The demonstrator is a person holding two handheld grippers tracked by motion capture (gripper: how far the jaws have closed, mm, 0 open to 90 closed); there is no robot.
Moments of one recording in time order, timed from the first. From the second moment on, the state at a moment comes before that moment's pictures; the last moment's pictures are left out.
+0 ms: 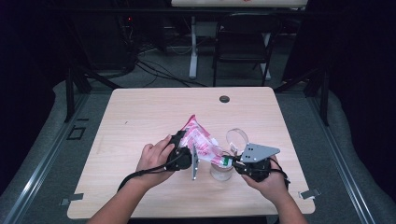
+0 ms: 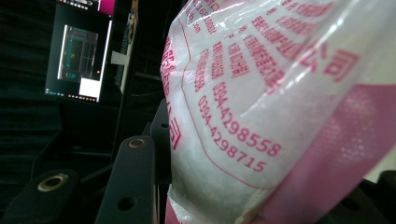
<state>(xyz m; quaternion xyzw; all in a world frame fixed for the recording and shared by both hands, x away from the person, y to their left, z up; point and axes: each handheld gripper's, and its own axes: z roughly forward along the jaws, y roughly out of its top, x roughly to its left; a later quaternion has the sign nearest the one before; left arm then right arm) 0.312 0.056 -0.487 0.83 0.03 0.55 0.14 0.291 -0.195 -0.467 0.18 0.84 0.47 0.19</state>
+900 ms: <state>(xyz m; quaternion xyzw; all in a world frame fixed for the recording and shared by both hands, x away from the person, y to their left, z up) 0.309 0.052 -0.483 0.82 0.02 0.56 0.14 0.292 -0.199 -0.469 0.18 0.85 0.46 0.19</state>
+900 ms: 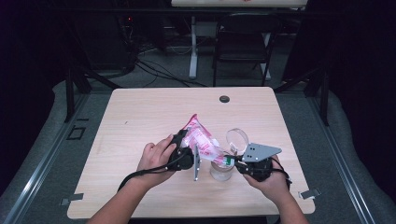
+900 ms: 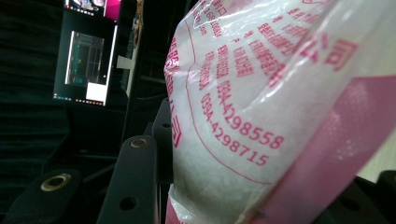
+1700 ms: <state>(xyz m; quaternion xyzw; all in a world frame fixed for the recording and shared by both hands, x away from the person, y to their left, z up) 0.310 0.051 -0.485 0.82 0.02 0.56 0.13 0.294 -0.198 -0.476 0.19 0.85 0.45 0.19</state>
